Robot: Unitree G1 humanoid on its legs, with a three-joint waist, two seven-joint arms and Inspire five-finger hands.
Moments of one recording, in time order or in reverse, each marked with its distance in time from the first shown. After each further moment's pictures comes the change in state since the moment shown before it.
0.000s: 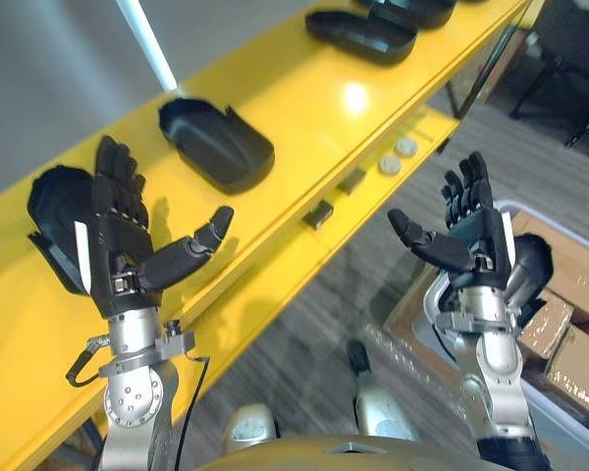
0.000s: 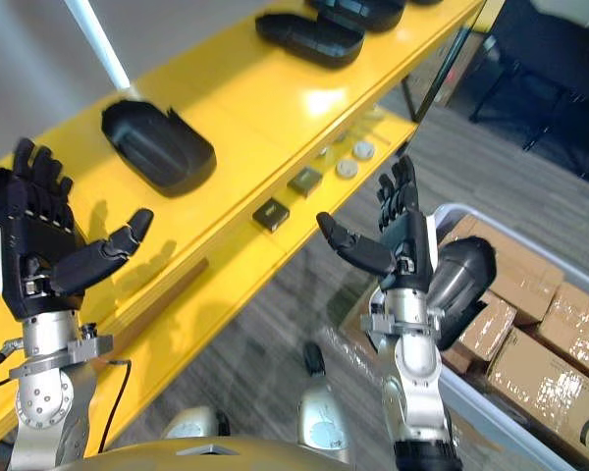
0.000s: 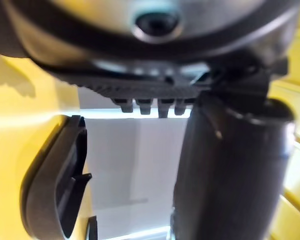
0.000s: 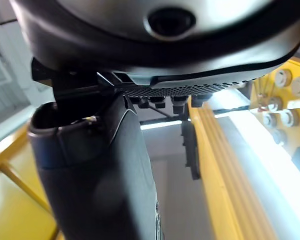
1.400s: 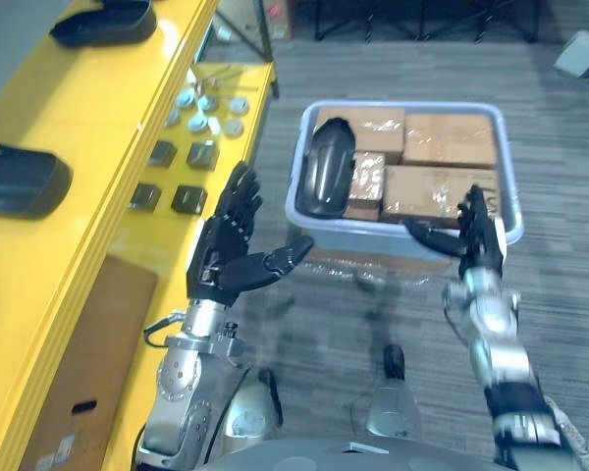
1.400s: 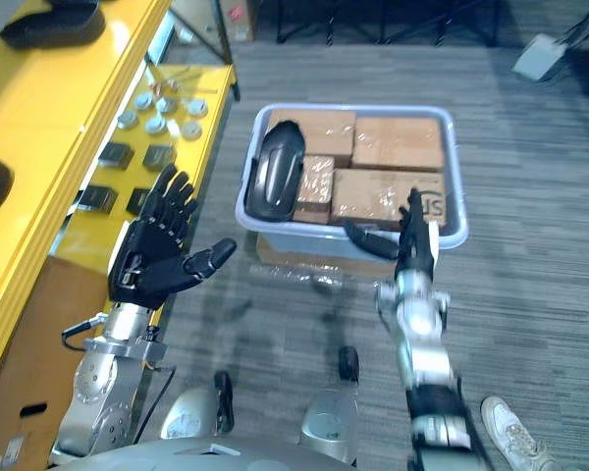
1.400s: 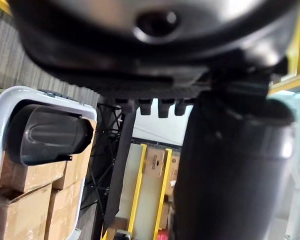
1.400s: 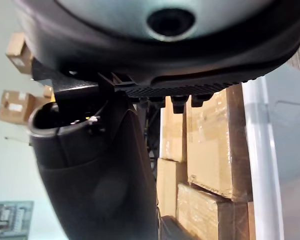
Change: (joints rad) left arm -0.094 0.002 -0.235 0.124 -0.198 0.131 -0.410; right arm -0.400 -0.190 -0.039 0.560 -0.066 0.243 -0.181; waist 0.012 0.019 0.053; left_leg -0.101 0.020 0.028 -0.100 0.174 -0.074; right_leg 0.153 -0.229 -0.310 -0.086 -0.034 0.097
